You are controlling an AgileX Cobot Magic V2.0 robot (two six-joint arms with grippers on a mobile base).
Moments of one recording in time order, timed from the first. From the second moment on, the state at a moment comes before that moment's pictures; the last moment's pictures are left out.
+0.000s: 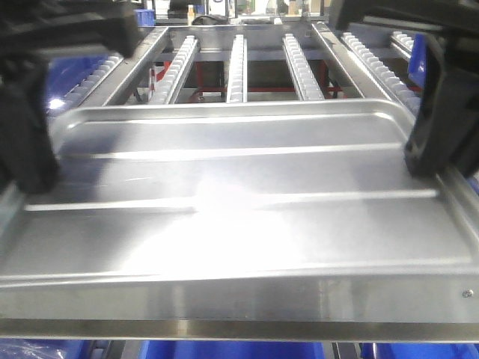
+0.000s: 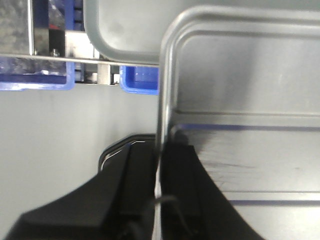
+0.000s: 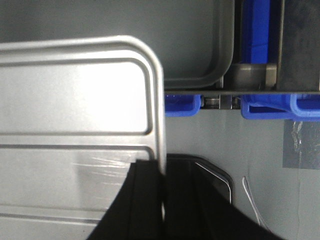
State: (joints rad) left arm -1.00 1.26 -0.99 0.28 1.06 -1.05; right arm 0.86 1.17 -0.90 -0.27 0.95 1.06
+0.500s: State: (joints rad) left arm -1.01 1.23 -0.98 0.29 1.06 -1.06; right arm 0.86 1.17 -0.90 -0.28 0.95 1.07
